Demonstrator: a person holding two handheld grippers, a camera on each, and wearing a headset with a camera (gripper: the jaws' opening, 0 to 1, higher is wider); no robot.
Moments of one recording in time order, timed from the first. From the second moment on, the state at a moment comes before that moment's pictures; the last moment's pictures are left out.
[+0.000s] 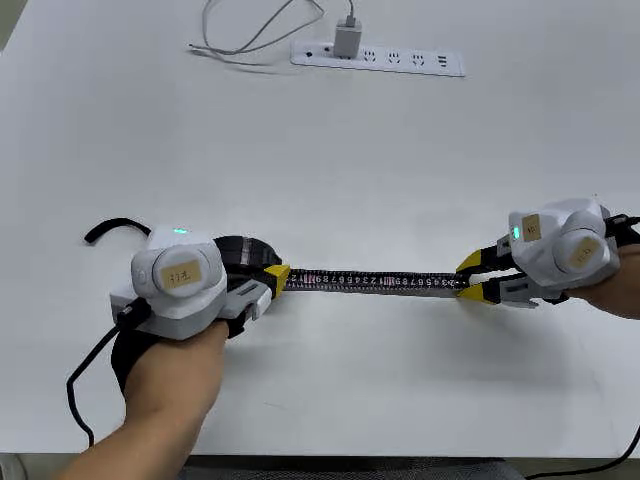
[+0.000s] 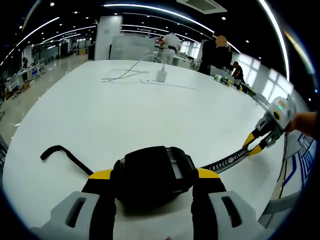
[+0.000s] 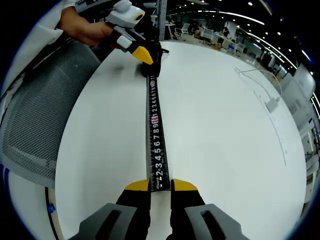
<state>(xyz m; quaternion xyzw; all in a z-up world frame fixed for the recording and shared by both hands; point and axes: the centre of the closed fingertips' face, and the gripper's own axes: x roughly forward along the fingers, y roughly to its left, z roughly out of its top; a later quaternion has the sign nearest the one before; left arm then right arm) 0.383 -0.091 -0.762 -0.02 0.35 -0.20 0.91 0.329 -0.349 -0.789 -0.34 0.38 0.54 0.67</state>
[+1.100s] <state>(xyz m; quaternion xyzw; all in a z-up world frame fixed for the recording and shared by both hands) 0.385 -0.090 -0.764 -0.03 0.36 -0.21 0.91 0.340 -0.287 -0.784 -0.31 0.37 0.56 0.68</state>
